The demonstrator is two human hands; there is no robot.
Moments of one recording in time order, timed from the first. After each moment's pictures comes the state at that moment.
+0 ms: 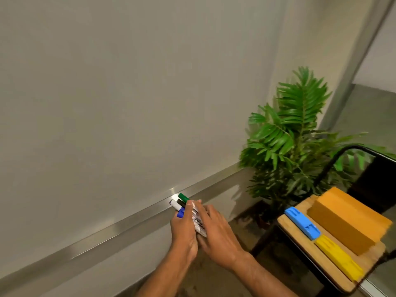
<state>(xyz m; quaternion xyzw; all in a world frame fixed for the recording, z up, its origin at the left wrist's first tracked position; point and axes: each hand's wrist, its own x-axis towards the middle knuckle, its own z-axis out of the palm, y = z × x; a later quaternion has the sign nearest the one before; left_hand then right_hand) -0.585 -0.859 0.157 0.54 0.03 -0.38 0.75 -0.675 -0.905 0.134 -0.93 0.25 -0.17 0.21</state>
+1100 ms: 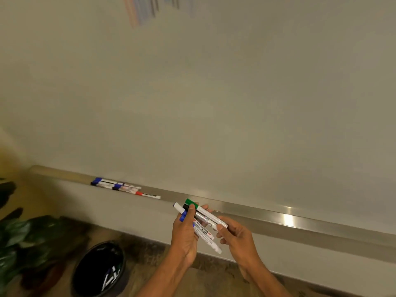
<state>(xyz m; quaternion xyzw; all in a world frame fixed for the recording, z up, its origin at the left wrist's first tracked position) -0.305 -0.334 0.139 0.47 0.17 -0.13 0.86 -0.359 -0.468 0.122 -0.68 0.18 -0.03 0.71</state>
